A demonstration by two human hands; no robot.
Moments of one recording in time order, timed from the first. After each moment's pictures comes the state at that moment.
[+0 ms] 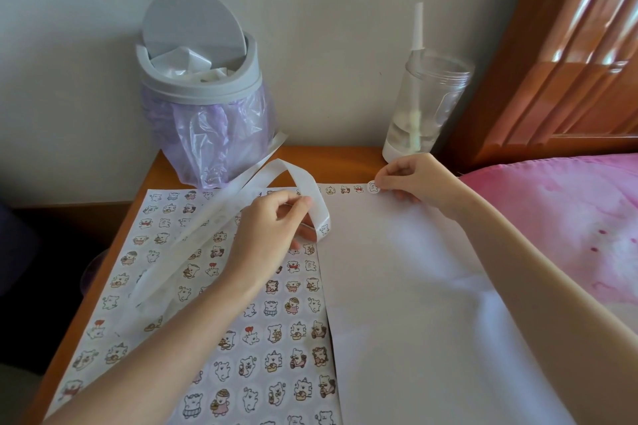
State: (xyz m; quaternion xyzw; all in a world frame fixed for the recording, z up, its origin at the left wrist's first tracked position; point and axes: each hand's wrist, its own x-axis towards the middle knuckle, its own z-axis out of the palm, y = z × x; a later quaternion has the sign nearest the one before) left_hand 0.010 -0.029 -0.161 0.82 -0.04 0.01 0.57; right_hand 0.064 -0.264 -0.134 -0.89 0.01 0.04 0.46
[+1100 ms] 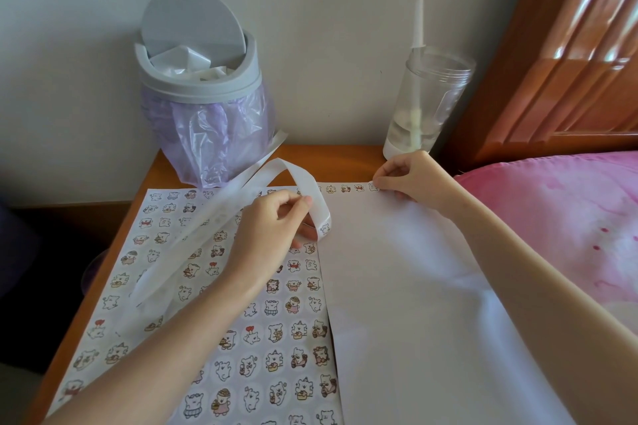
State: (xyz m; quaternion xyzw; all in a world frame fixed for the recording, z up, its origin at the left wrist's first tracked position) left_hand 0.011 -0.029 -0.163 0.82 -0.04 0.01 0.57; right_hand 0.069 -0.262 -0.140 -0.91 -0.01 0.00 0.41
